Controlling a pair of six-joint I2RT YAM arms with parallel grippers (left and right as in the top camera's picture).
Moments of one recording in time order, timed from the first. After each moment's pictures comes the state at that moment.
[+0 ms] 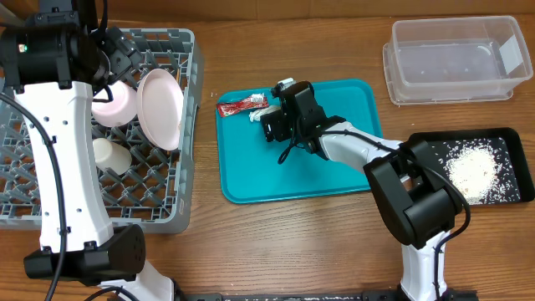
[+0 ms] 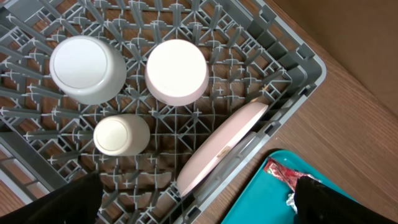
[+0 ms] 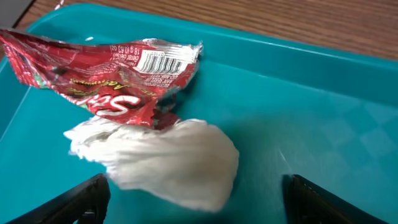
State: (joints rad) left arm 0.08 1.81 2.27 -1.53 -0.23 -0.65; right arm 0.53 2.11 1.28 -0.01 -0.06 0.17
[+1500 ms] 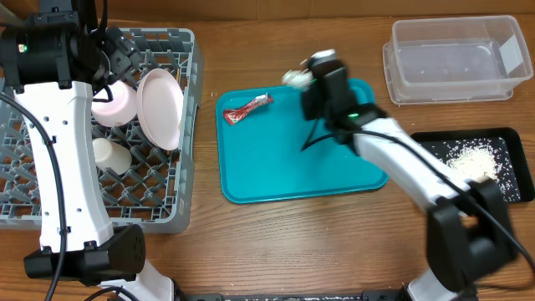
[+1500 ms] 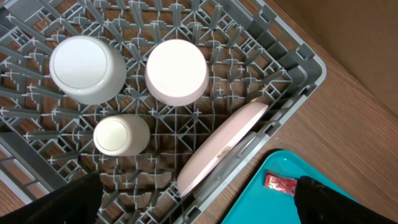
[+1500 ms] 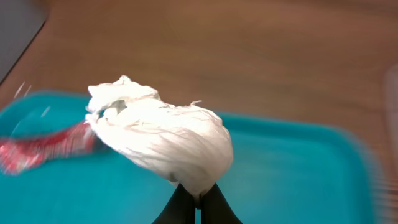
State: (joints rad) left arm 0.08 1.81 2.27 -1.53 -0.23 -0.65; right arm 0.42 1.77 1.27 -0.25 0.18 0.17
